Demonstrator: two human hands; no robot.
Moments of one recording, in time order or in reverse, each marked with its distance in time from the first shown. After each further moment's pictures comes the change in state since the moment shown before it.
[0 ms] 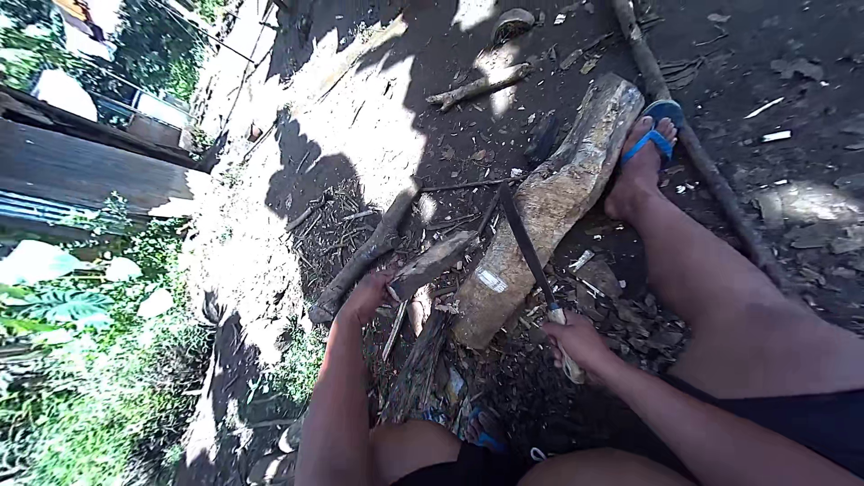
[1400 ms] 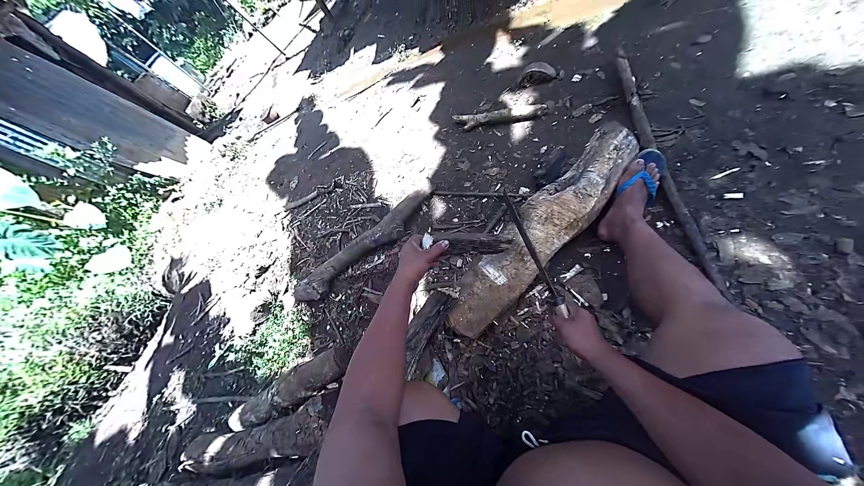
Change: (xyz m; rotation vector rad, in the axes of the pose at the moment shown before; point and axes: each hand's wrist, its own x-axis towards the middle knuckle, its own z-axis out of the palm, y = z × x) left_hand 0.005 0.002 0.081 -0.205 0.229 0.230; right_hand 0.014 0.020 -0.028 -0.597 0.250 -0.238
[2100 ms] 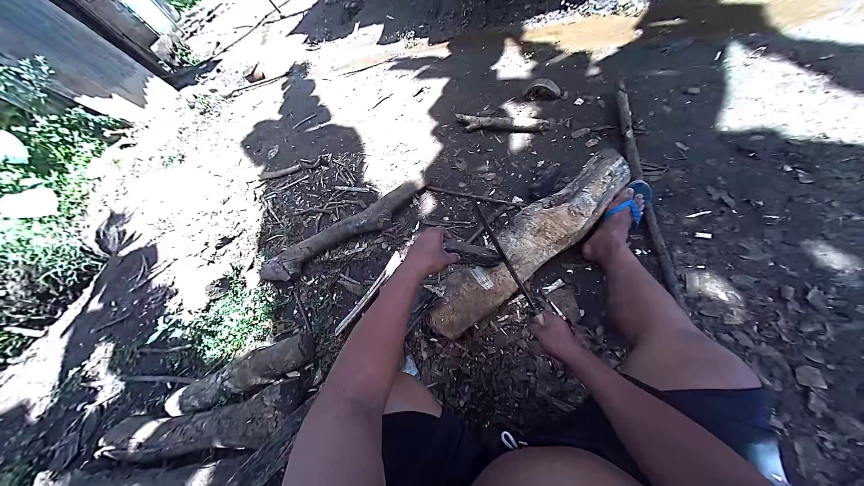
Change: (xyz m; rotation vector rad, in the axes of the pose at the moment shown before) left_hand 0.001 0.031 0.028 0.830 -0.148 0.204; right_hand 0.021 -0.008 0.002 -0.261 -0.127 -0.011
